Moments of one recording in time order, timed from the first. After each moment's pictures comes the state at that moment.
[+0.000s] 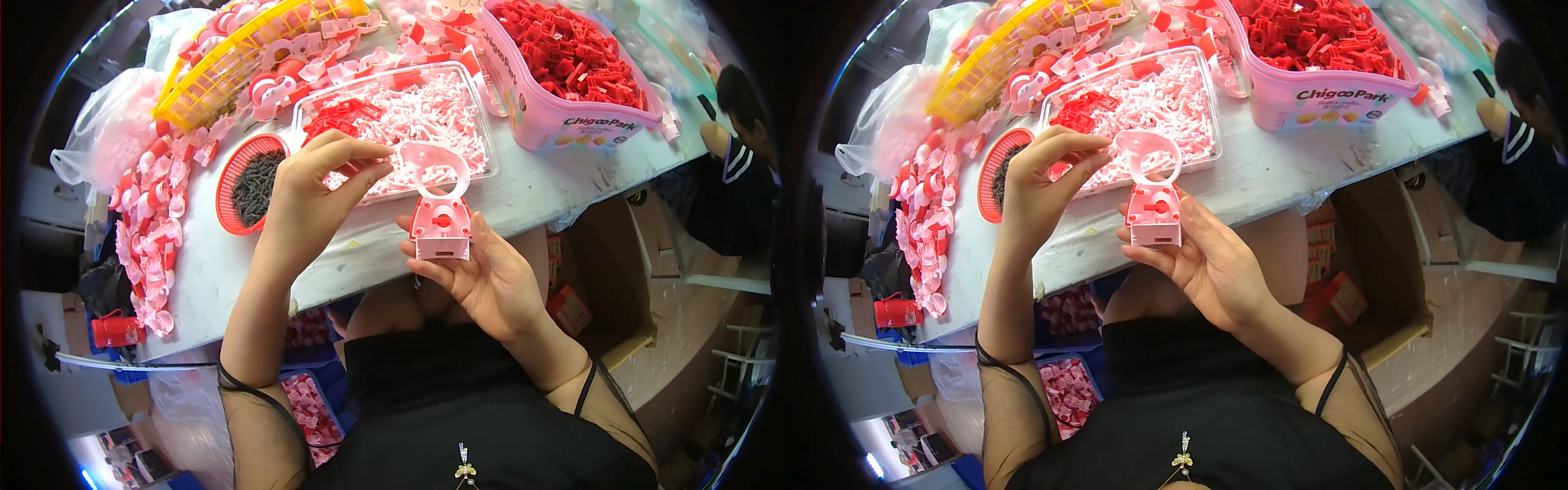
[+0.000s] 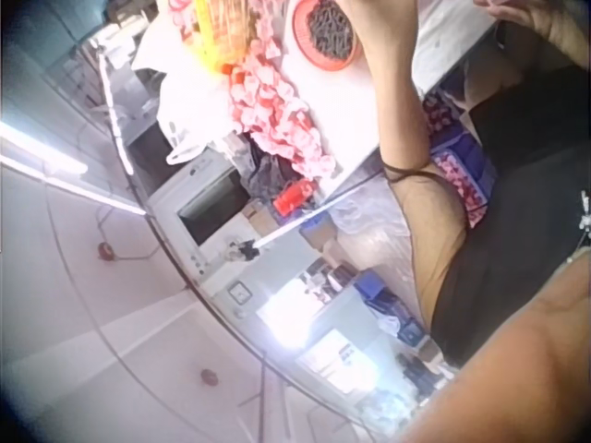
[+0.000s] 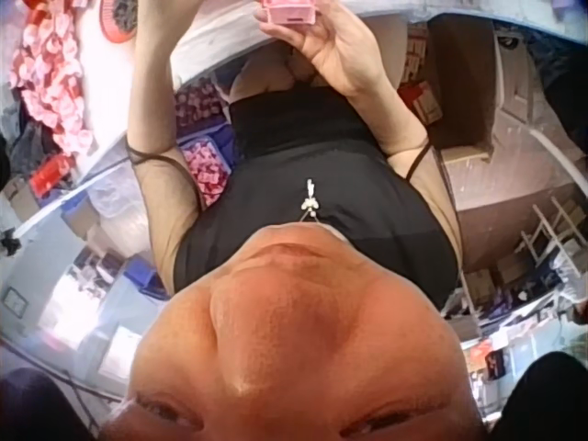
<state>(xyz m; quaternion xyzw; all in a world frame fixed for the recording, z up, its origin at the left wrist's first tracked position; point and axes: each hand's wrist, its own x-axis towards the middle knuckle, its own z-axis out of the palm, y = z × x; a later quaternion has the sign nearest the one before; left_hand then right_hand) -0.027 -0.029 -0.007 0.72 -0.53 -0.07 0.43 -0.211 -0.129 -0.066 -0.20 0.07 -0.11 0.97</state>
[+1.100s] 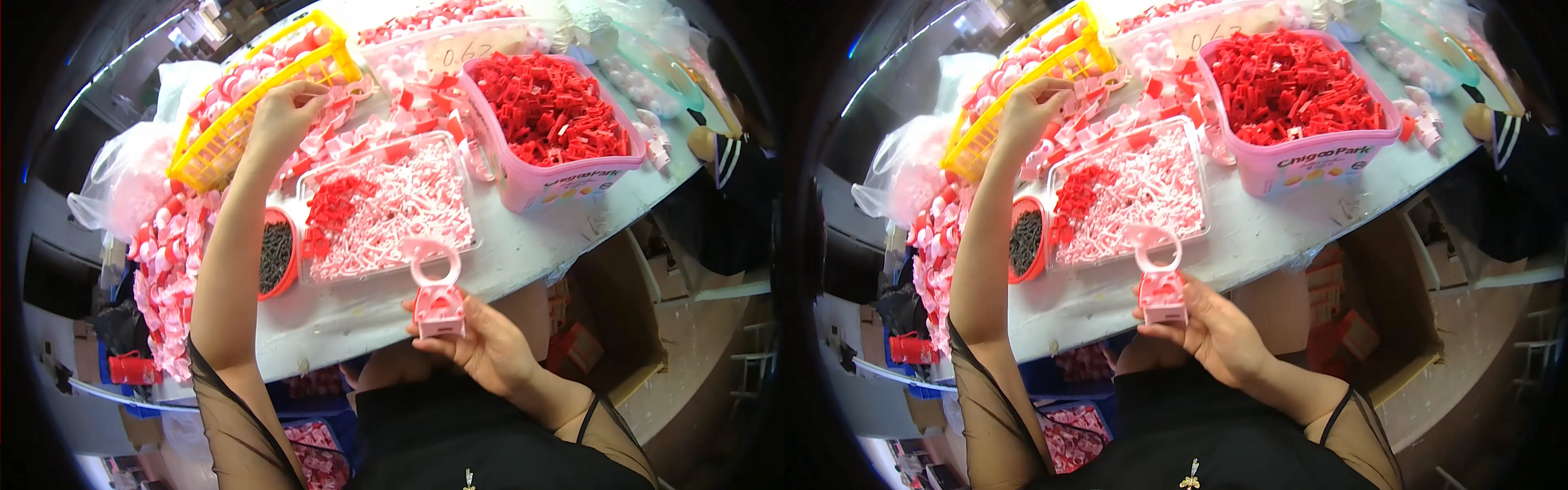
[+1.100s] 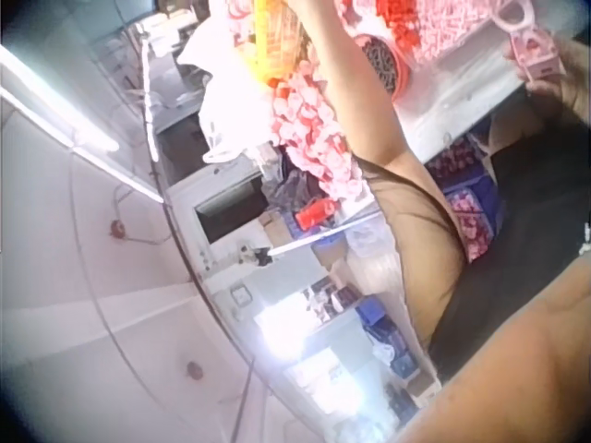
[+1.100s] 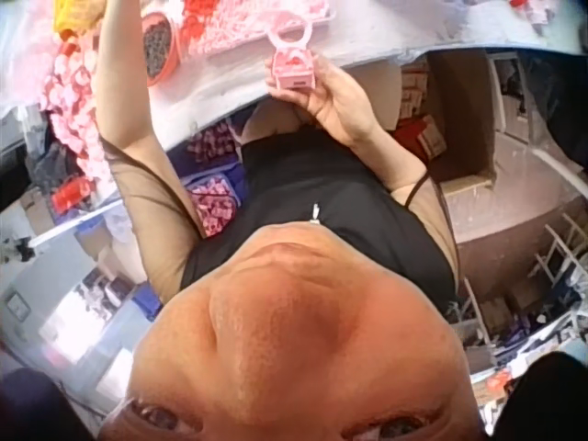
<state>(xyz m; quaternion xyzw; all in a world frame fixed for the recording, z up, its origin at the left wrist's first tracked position) 0.115 -0.126 0.036 0.82 -0.45 0.02 0.35 -0.223 -0.136 -0.072 -0.24 0.07 -0.07 0.97</state>
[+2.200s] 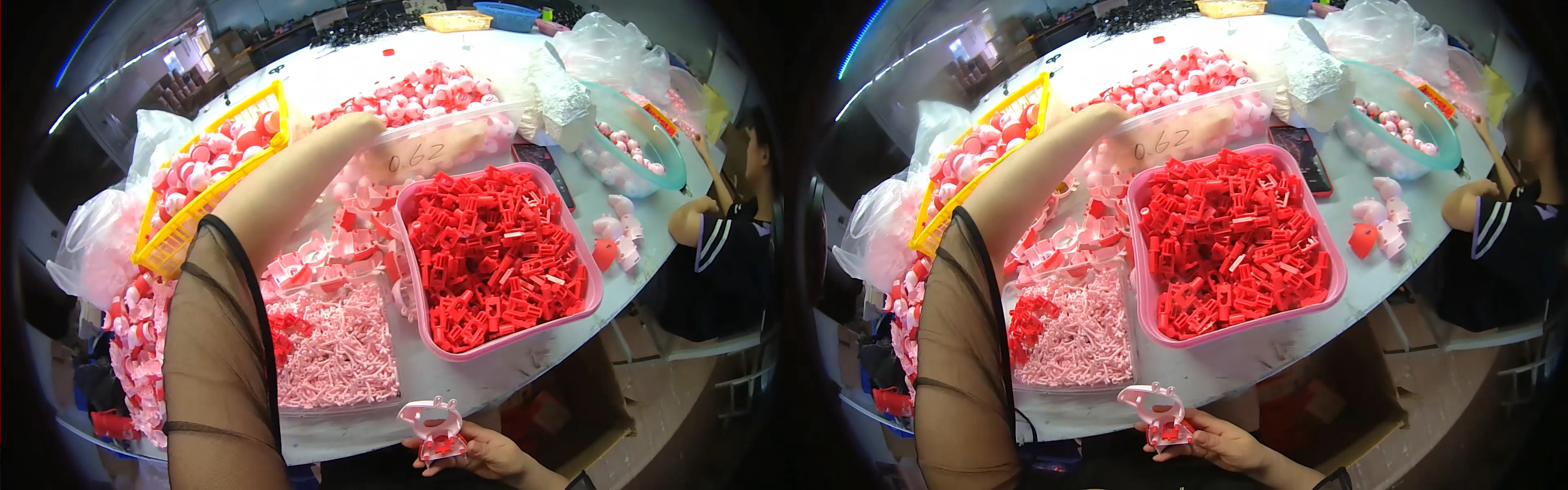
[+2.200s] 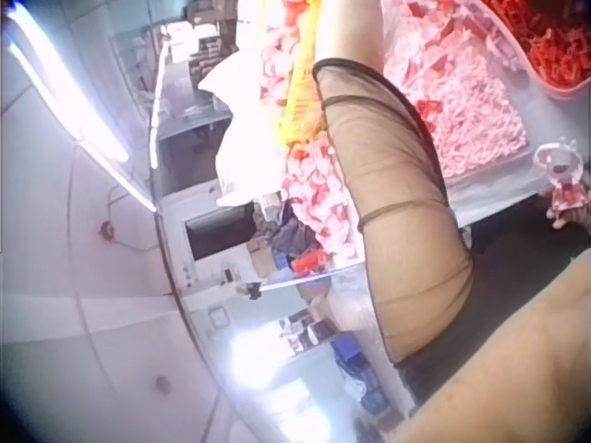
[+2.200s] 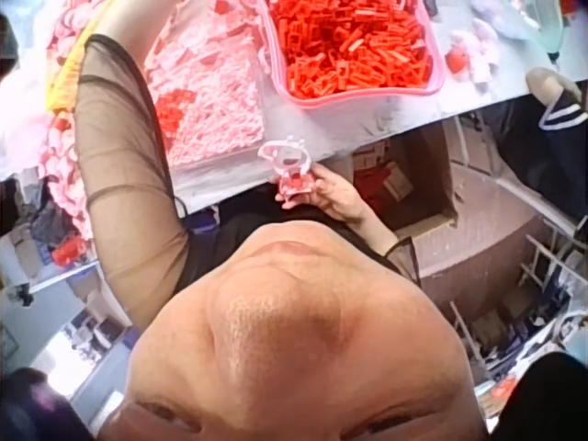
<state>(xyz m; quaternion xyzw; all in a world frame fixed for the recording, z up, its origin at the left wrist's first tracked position) 0.196 -0.429 0.019 0.81 -0.55 -0.17 -0.11 -0.280 -0.219 -0.097 -0.18 0.01 0.06 0.98</state>
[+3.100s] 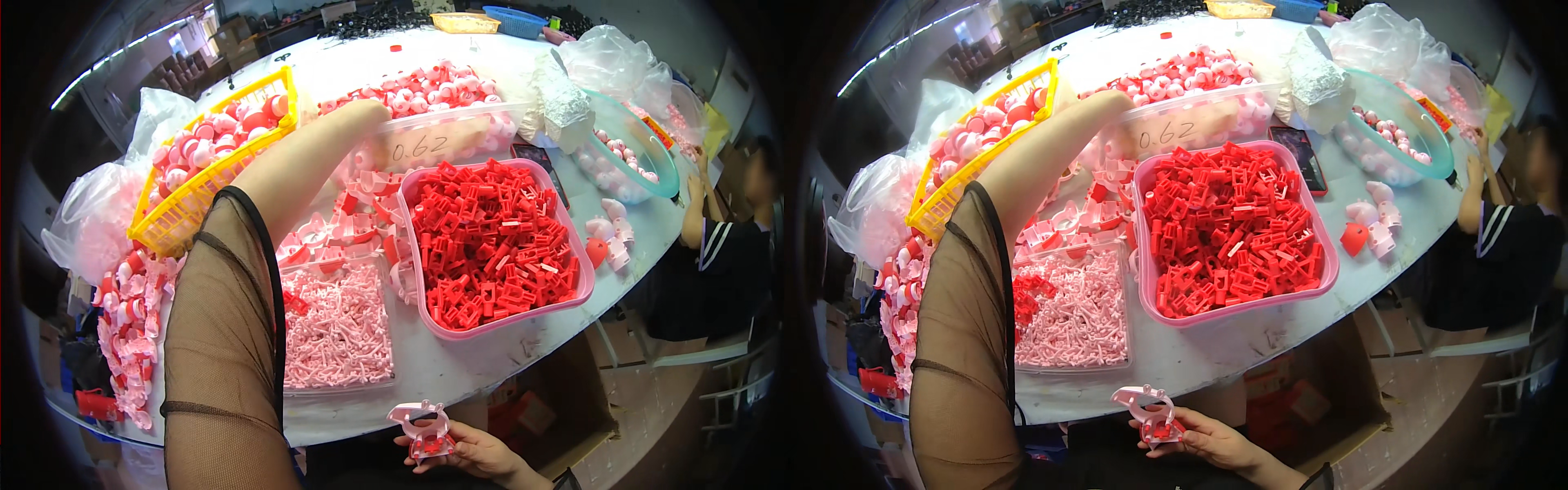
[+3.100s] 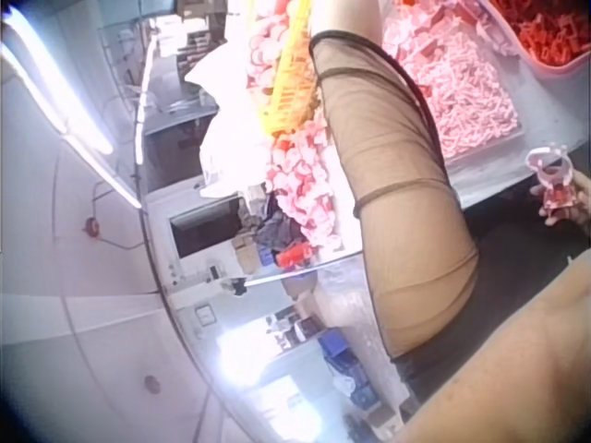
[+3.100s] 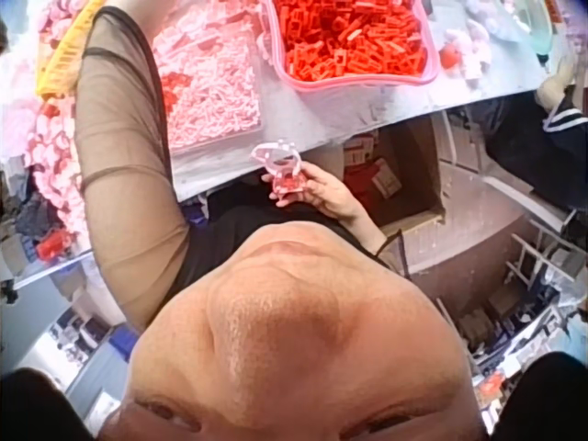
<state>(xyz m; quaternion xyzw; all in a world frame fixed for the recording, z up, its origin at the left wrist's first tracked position) 0.195 -0.425 0.028 0.83 -0.51 -0.16 -0.15 -0.291 -0.208 -0.097 -0.21 0.01 0.07 0.97</state>
